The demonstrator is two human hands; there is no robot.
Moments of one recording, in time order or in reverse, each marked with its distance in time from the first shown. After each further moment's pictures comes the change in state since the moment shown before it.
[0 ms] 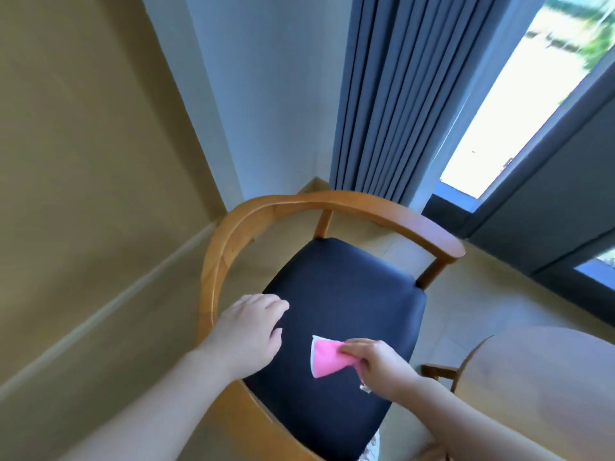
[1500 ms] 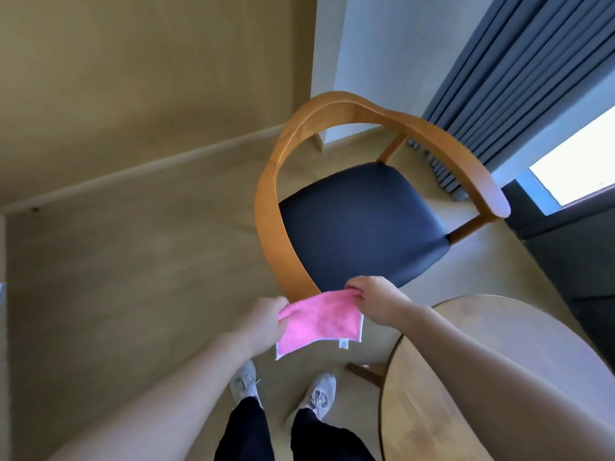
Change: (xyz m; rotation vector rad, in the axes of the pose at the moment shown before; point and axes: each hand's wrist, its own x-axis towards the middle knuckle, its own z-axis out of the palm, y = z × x) left_hand -0.198 0.151 0.126 -0.606 -0.054 -0.687; right_hand -0.109 -0.049 -0.009 -0.316 -0.369 -0.045
